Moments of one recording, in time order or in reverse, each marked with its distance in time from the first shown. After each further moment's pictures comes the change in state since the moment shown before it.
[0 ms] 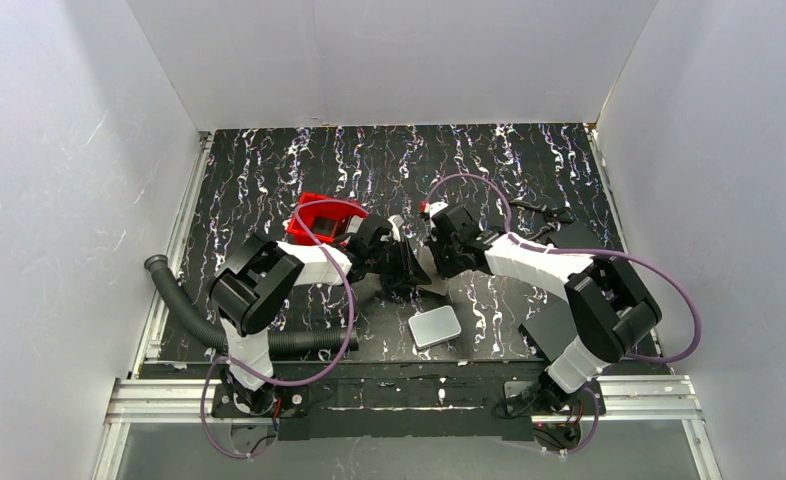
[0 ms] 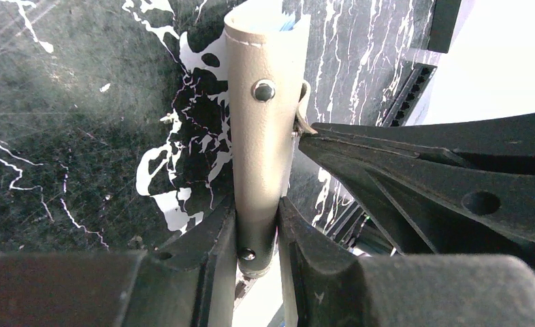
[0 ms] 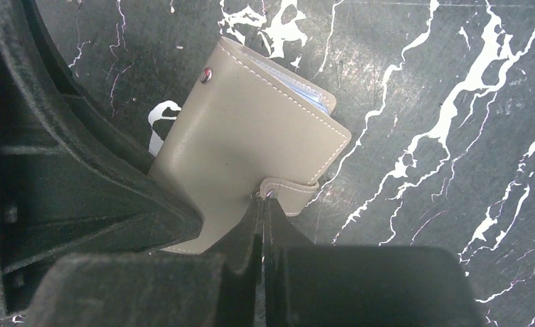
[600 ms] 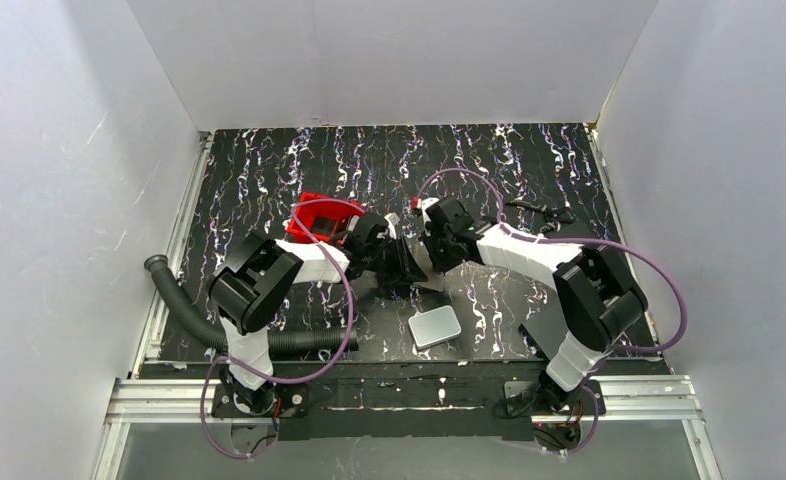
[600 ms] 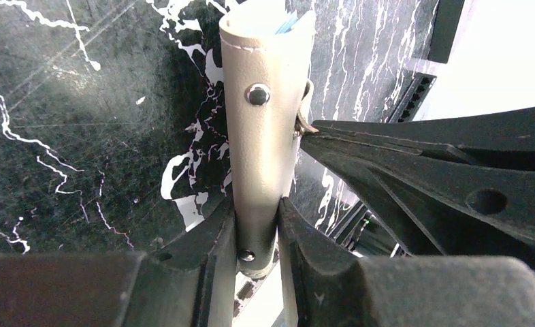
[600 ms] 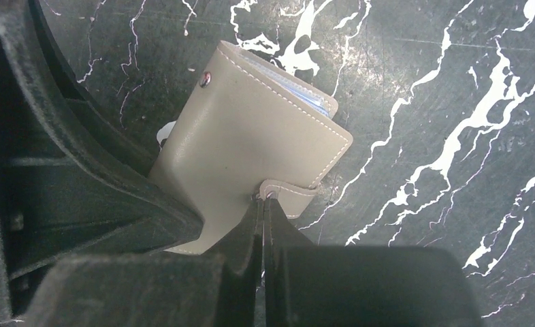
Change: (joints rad) left arm 0.024 0.006 0.002 -0.003 0.021 0.000; right arm -0.005 0.087 0.084 -0.027 -0.032 -0.045
